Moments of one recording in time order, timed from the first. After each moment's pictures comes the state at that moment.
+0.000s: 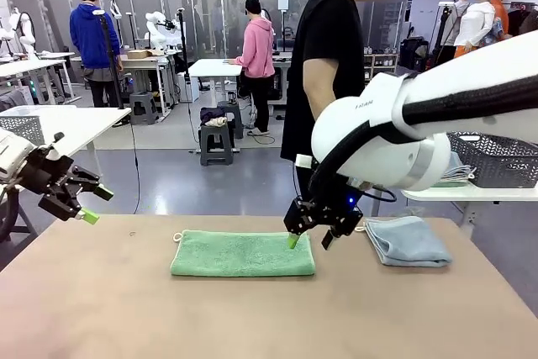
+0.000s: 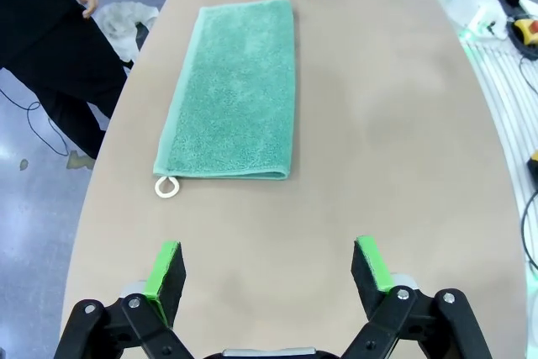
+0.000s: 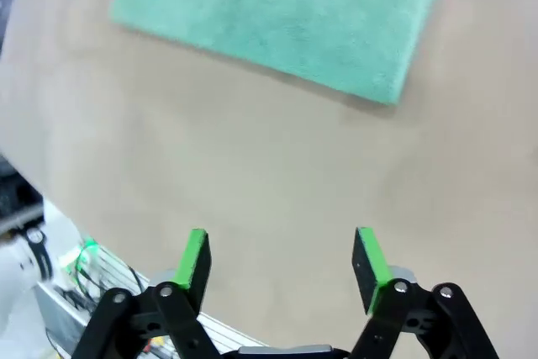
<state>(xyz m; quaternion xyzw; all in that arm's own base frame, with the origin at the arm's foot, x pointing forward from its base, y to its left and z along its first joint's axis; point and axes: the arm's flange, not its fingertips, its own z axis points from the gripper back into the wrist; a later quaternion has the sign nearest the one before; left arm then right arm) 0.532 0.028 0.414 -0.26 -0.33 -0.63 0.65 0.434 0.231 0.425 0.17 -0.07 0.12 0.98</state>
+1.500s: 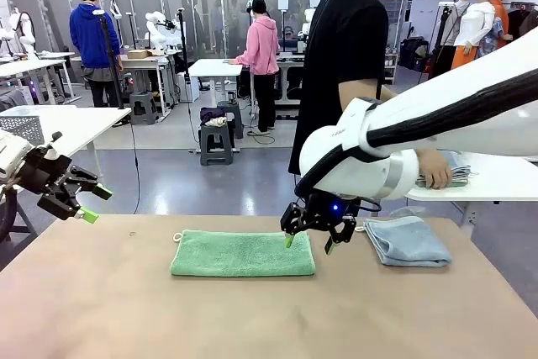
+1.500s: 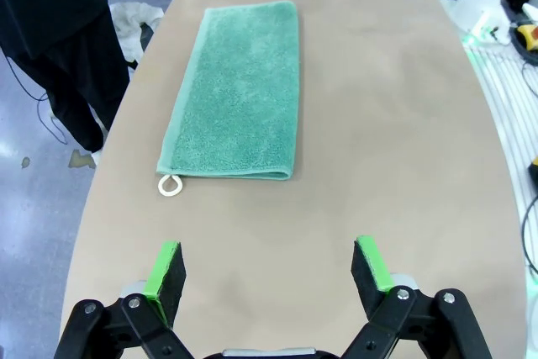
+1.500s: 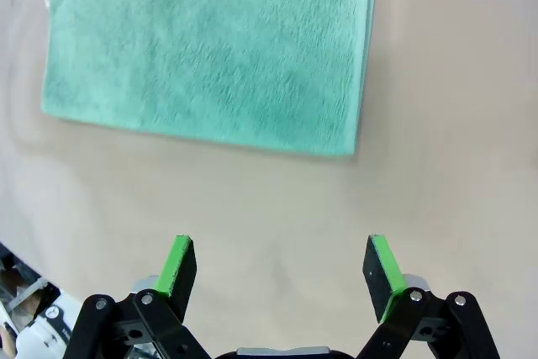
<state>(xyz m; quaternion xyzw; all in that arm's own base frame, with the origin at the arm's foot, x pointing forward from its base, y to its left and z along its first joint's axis) 0.532 0.031 0.414 -0.26 -0.33 -0.62 0.66 0.498 0.238 0.374 0.14 -0.05 0.02 0.99</state>
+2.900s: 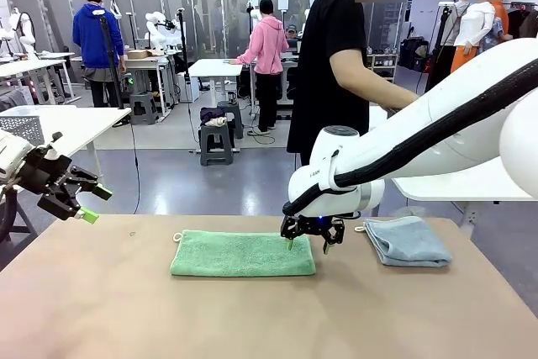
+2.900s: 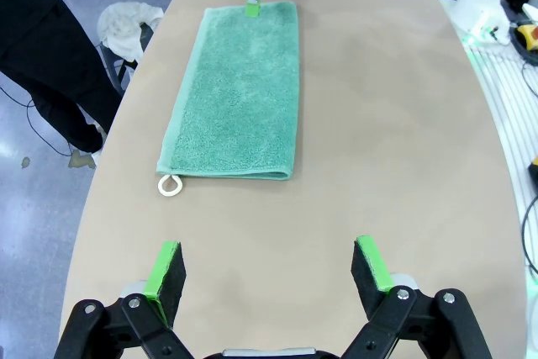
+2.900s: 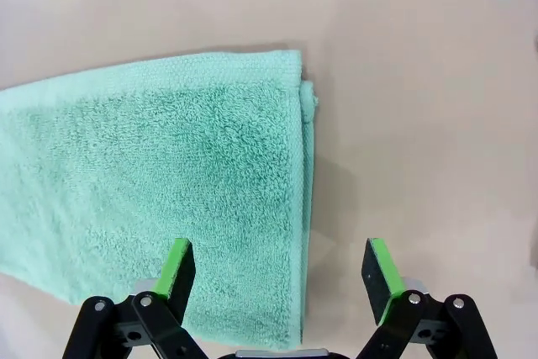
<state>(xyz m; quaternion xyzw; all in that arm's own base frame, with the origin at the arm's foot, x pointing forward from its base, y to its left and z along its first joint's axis) 0.532 0.031 0.413 -0.27 -0.33 -0.62 0.66 0.586 0.247 0.299 0.07 -0.07 -0.03 0.99</state>
